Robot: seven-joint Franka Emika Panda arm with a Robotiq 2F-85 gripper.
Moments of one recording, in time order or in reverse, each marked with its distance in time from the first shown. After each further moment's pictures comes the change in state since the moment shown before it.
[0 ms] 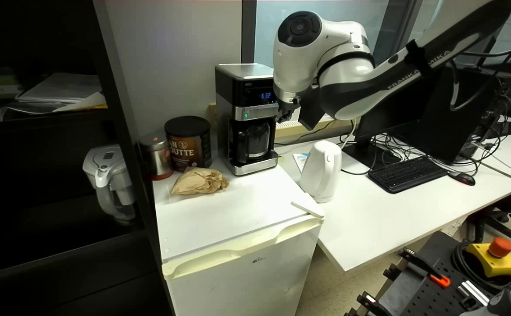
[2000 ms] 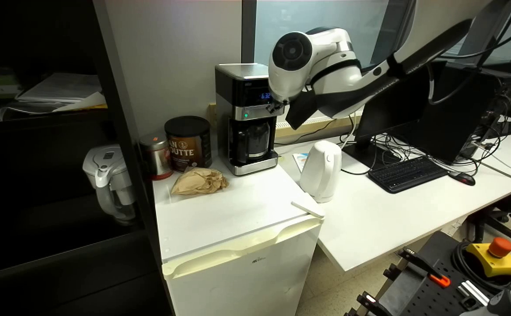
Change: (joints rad) arm 0.001 0.119 -0.048 0.128 -0.323 0.017 0.375
